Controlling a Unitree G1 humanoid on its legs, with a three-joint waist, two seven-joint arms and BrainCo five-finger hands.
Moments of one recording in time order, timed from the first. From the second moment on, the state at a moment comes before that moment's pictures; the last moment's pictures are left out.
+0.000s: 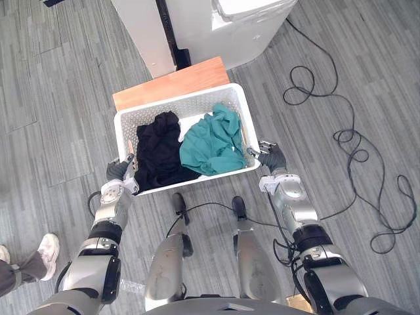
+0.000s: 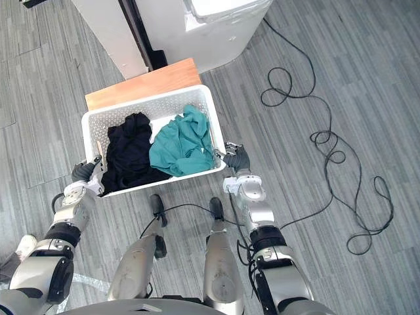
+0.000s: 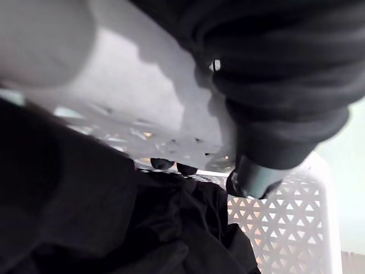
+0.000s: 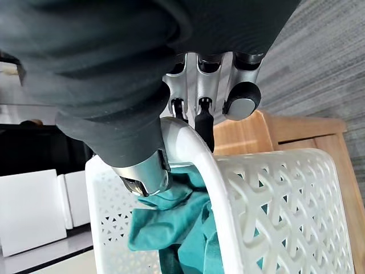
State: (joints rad) left arm -0.47 0.23 0.10 0.82 -0.47 -0.07 0.21; right arm -0.38 -0.28 0.08 0.45 0.28 -0.10 -0.02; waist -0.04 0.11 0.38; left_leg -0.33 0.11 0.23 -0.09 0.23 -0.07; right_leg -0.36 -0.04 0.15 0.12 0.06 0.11
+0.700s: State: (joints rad) left arm -0.27 0.24 0.07 0.57 -0.42 -0.07 0.21; right arm -0.16 -0.24 0.05 0.28 0.35 -0.10 0.01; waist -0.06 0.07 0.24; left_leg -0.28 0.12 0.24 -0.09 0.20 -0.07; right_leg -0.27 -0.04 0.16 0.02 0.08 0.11
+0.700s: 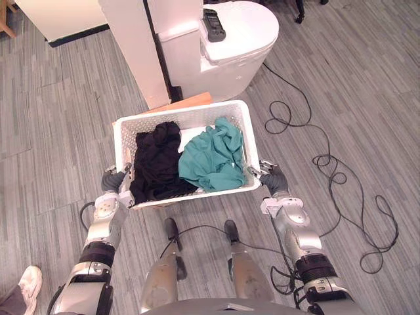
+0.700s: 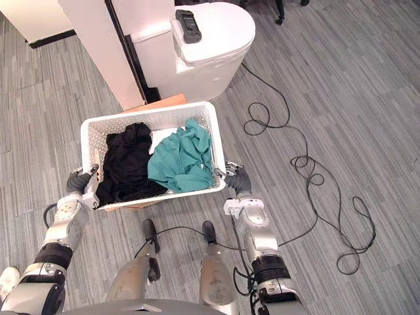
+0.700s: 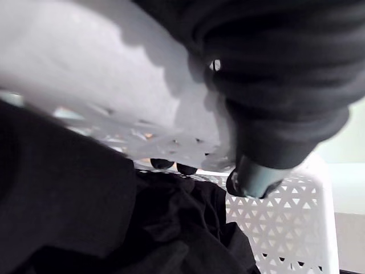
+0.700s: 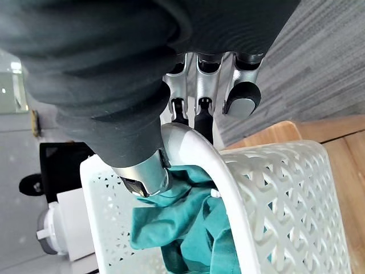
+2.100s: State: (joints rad) left arm -0.12 0.11 -0.14 0.33 -0.39 -0.05 0.17; right arm 0.19 -0.07 -0.30 0.05 0.39 -0.15 0.01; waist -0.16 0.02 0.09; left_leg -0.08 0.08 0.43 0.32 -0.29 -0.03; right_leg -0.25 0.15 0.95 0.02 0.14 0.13
